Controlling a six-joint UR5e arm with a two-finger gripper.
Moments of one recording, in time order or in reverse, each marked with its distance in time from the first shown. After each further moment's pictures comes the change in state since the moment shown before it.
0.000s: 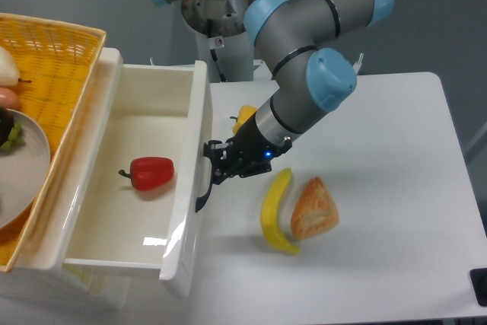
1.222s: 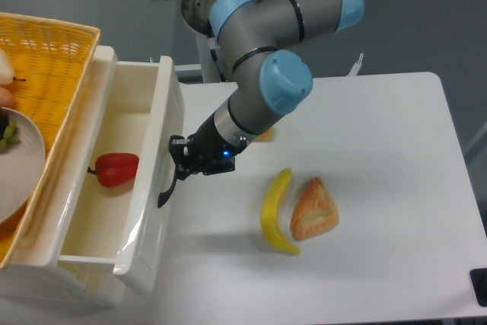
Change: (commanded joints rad) arm -0.103 0.020 -0.009 -0.002 0.006 -0.015
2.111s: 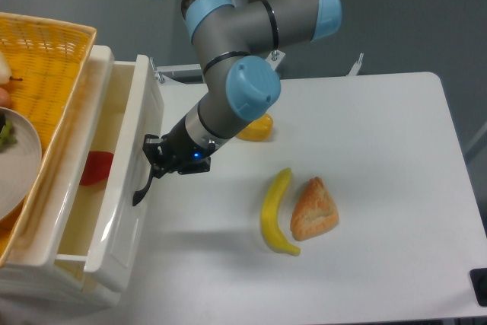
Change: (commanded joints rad) arm -0.068 -0.002 0.000 0.009 0.006 -0.049
